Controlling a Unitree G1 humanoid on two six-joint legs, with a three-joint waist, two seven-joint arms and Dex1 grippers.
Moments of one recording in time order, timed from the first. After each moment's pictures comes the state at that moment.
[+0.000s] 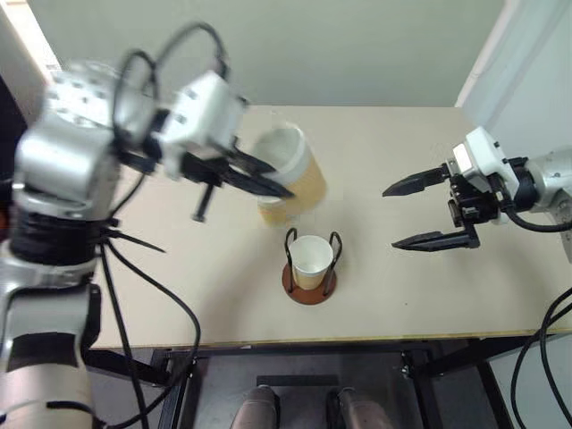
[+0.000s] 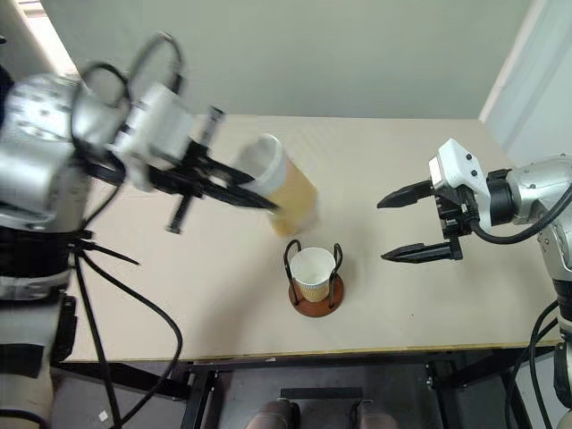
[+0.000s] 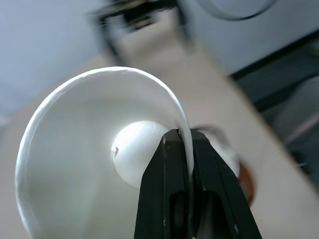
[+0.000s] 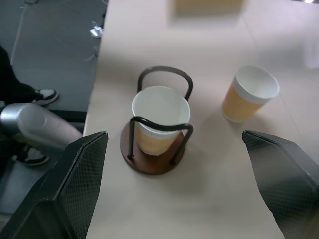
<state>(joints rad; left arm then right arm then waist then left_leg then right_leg) -1.11 0.86 -0.27 -0.03 -0.50 0.34 -1.57 -0.78 -0.97 0.03 -0.15 0.49 0.57 1.46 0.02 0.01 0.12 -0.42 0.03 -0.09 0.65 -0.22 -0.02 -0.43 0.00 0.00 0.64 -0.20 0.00</state>
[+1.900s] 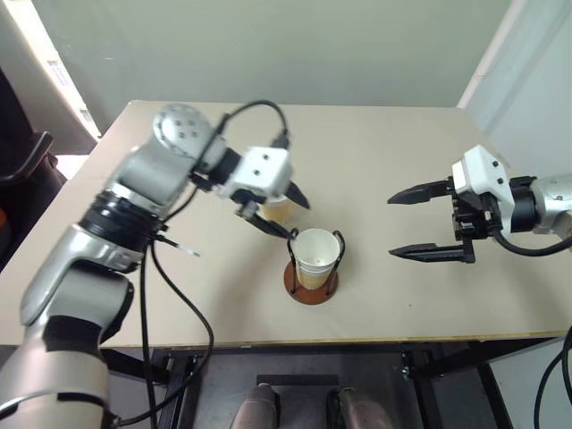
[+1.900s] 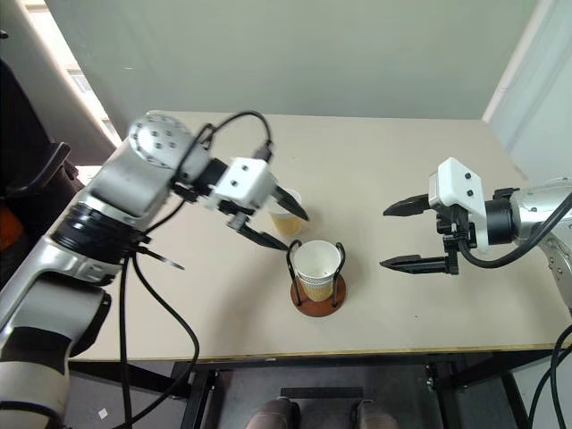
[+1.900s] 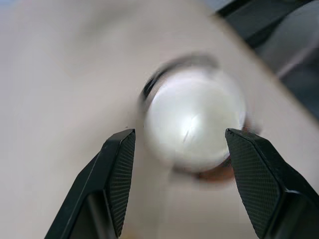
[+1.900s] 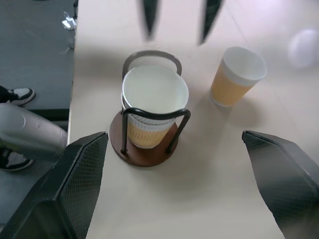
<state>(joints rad) -1.19 0.82 -0.48 0.39 -0.28 0.05 -1.57 -0.64 -1.01 -0.01 -0.32 0.56 0.63 1.29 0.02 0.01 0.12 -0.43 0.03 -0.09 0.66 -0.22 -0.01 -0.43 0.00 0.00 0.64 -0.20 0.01</state>
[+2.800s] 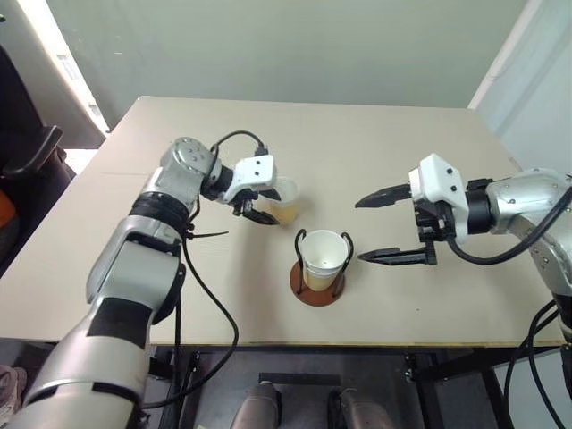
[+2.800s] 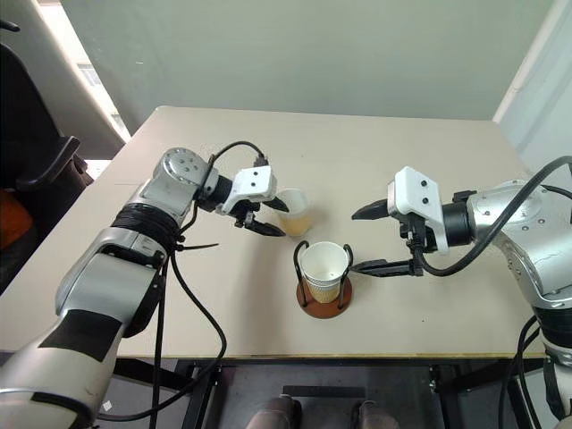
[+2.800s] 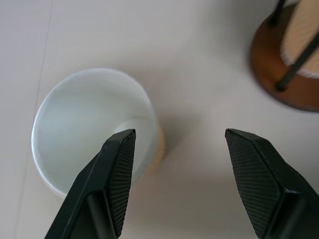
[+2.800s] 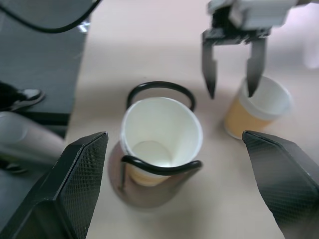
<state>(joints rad) -1.30 0.50 -0.39 1.15 0.16 -0.25 -1.35 -0.71 -0.91 0.10 -0.37 0.50 0.67 1.18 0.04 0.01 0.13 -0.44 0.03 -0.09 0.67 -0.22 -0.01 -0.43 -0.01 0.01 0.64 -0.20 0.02</state>
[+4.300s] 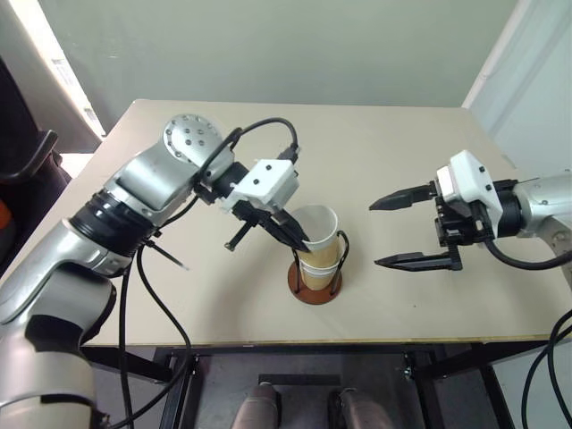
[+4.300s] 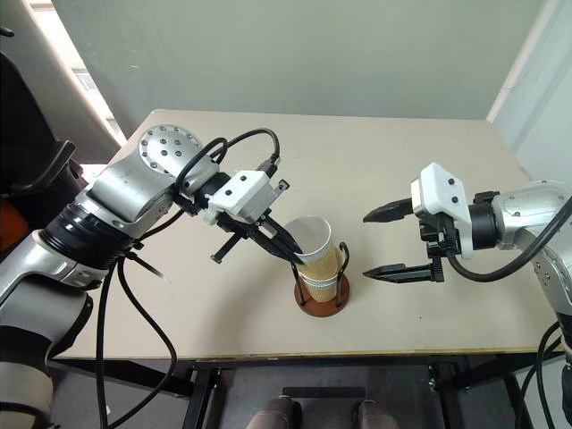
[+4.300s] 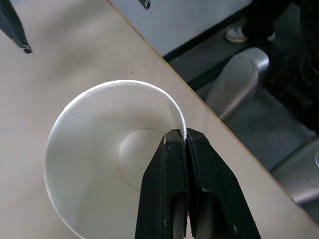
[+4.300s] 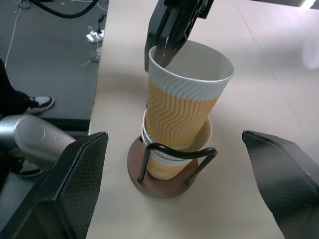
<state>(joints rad) -1.24 0.86 -0.71 0.18 -0.57 0.08 -1.58 -0.65 -0.99 0.00 -0.39 0.61 0.67 1.27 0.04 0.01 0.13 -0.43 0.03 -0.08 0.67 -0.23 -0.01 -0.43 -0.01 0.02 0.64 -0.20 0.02</state>
